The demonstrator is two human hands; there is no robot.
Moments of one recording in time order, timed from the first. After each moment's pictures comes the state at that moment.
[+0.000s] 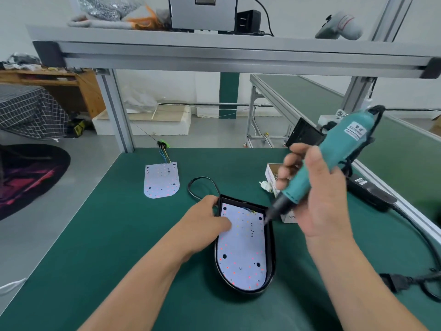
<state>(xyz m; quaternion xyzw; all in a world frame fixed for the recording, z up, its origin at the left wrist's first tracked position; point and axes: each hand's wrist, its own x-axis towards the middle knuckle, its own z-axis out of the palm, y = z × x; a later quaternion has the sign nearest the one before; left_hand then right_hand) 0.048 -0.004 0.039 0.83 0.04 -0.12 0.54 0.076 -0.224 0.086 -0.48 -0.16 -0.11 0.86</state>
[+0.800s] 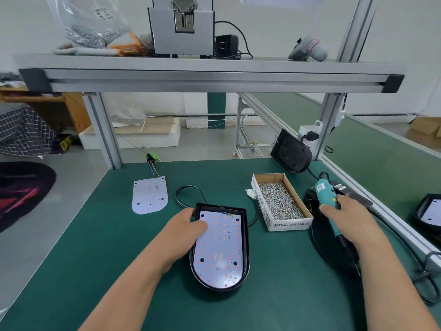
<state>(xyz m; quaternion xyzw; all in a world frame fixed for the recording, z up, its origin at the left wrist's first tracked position) 0.052 0.005 0.046 0.83 0.08 -0.11 0.55 0.105 -0.377 0.042 -0.93 0.16 -0.06 0.32</state>
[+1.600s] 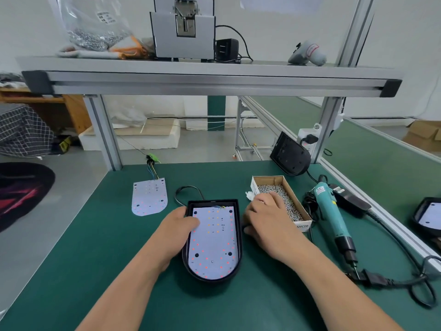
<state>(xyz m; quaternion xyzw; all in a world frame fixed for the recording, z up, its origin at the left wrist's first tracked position) 0.058 0.012 0.043 0.79 0.08 -0.07 0.61 0.103 -0.241 0.026 -0.95 -0.27 -0.12 -0.03</state>
